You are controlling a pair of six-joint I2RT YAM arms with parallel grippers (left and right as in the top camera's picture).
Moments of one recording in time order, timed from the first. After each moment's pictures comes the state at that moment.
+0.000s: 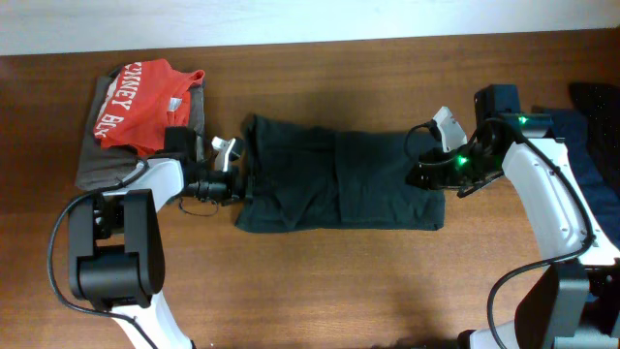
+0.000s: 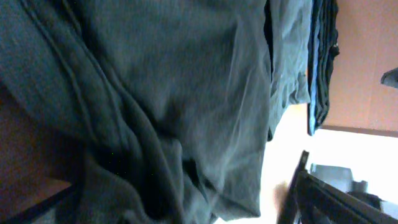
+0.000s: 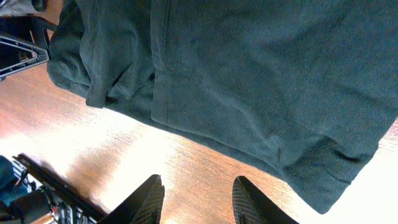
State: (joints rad) left arm 0.02 2.02 1.14 -0.57 0.95 0.10; right arm -0.07 1.64 1.32 -1.12 -0.54 -0.14
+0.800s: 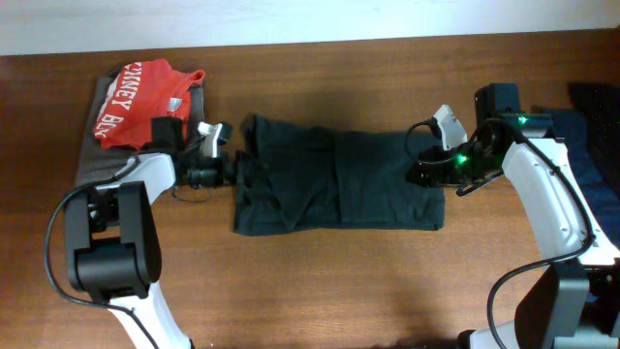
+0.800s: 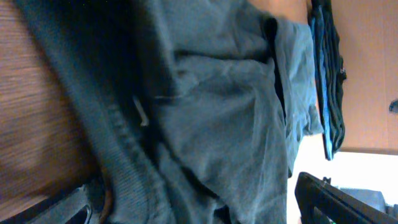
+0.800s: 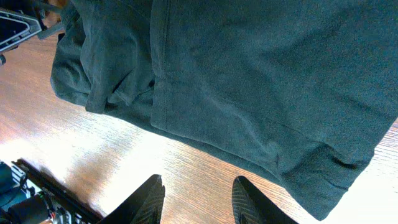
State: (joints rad) left arm 0.06 2.08 1.20 -0.43 0.95 0.09; right arm -0.07 1.64 1.32 -1.10 -0.54 -0.13
